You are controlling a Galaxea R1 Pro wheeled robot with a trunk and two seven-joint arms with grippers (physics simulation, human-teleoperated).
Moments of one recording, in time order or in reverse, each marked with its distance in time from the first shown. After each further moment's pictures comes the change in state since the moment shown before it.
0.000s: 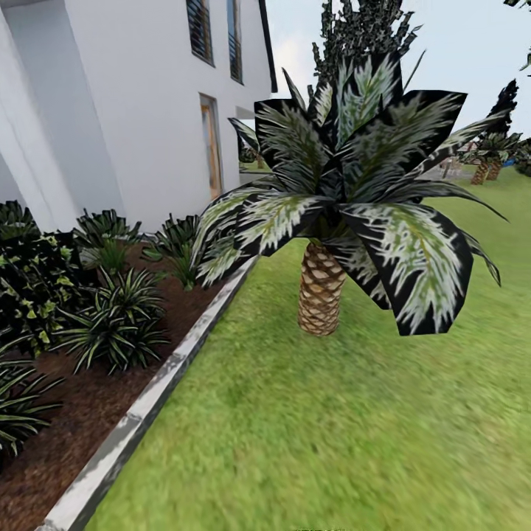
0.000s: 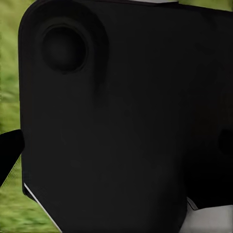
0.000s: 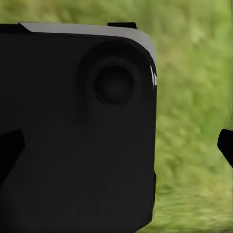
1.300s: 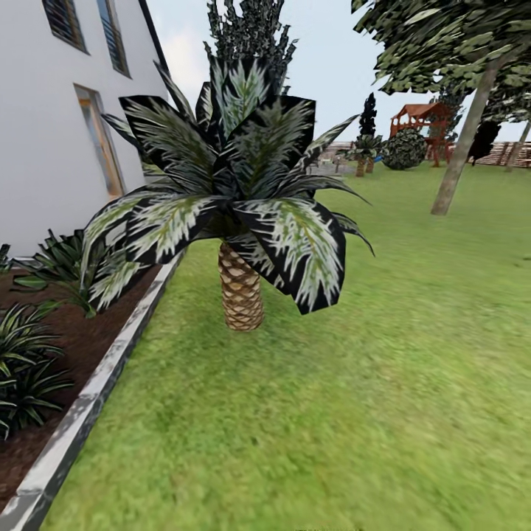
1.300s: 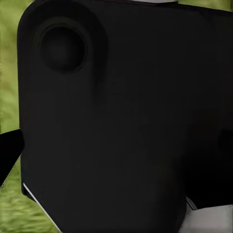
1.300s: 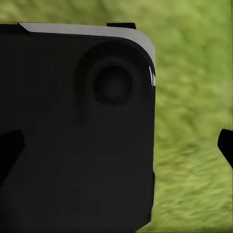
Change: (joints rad) left arm 0.000 -0.001 0.000 0.000 0.000 0.000 0.000; right arm 0.000 -0.002 0.000 0.000 0.001 -0.001 0.001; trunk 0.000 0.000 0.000
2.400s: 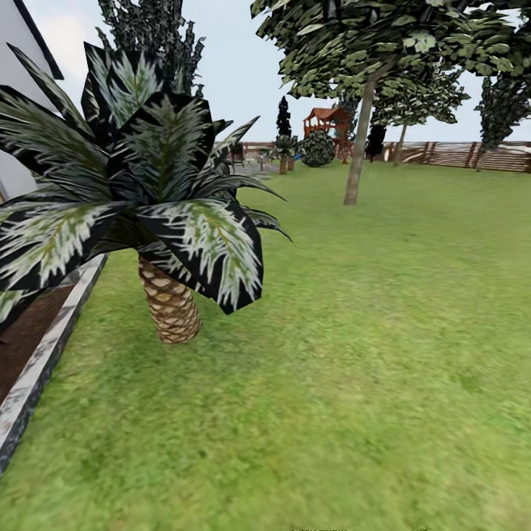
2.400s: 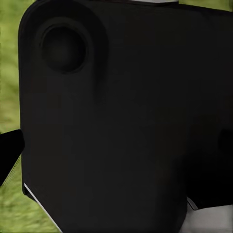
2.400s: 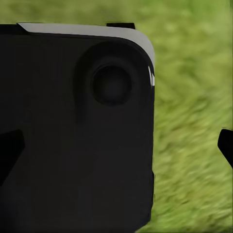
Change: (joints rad) left arm 0.000 0.001 0.000 0.000 0.000 0.000 0.000; right arm 0.000 -0.001 0.000 0.000 -0.001 0.000 0.000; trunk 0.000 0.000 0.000
